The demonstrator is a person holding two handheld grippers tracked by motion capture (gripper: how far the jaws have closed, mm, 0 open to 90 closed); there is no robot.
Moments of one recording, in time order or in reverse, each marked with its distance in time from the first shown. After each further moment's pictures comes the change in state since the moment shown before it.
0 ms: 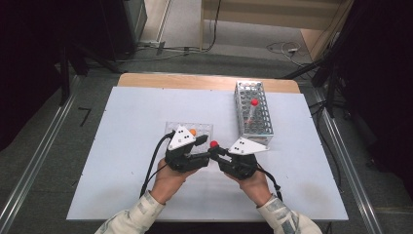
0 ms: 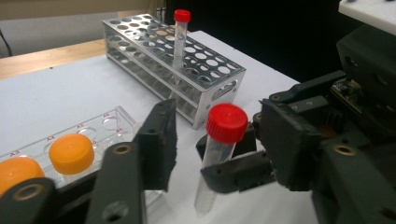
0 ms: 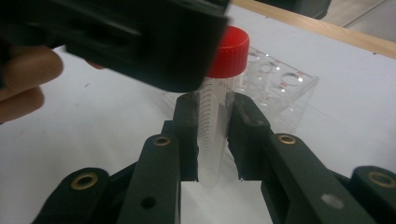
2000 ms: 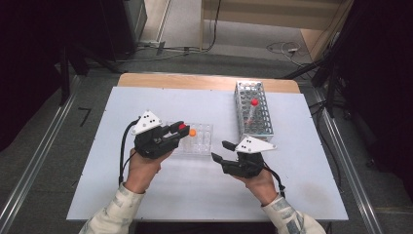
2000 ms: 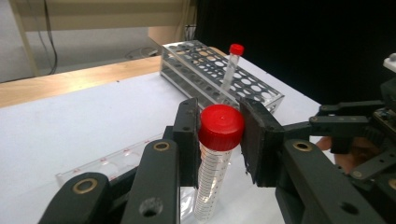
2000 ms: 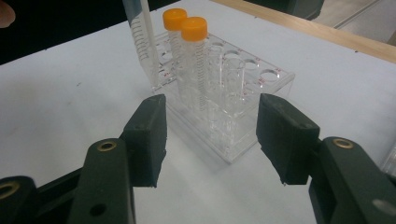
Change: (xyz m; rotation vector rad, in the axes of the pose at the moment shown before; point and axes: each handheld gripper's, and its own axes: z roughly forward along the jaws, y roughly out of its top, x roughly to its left) left arm 0.048 0.020 -0.052 -0.067 0.106 -0.059; right arm -0.013 -0.001 -0.012 -0.001 -0.017 0.011
